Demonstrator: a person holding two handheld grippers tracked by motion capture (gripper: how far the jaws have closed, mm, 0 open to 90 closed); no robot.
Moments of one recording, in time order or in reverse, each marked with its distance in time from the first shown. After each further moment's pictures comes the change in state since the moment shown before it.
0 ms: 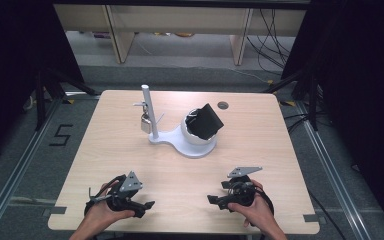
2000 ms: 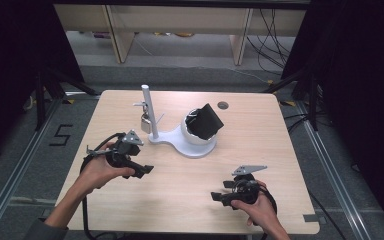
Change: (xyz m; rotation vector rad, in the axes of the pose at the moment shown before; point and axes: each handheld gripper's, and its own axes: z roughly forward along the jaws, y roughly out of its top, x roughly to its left) left arm 0.053 0.099 -0.033 0.104 -0.001 0.004; right arm -0.006 0.000 -0.009 -0.018 -0.027 0.038
